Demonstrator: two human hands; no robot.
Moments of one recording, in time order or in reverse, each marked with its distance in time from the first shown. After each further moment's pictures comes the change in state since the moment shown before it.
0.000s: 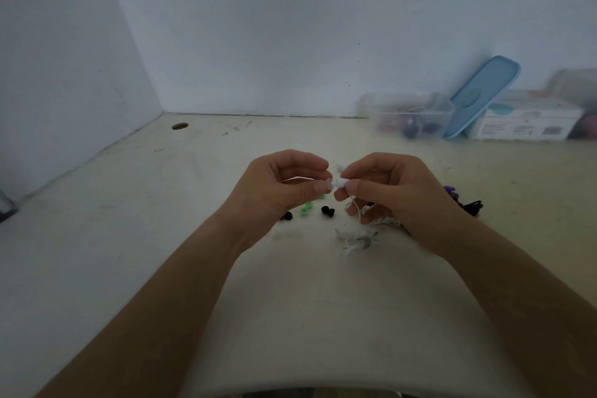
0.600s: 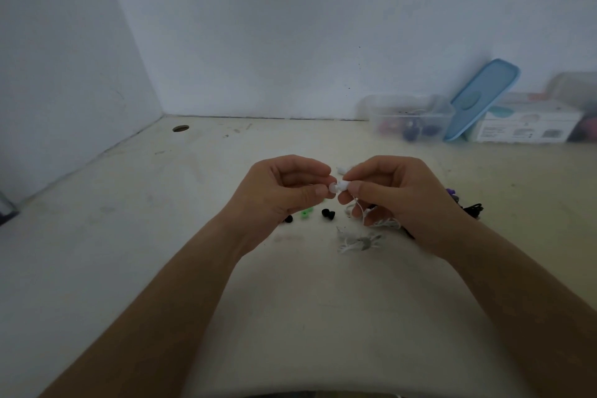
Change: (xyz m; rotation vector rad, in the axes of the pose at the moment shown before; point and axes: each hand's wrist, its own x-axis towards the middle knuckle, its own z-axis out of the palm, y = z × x) left_hand -0.001 0.000 0.000 -0.087 -0.039 -0.020; right_hand 0.000 -0.001 -0.001 -0.009 0.015 -0.010
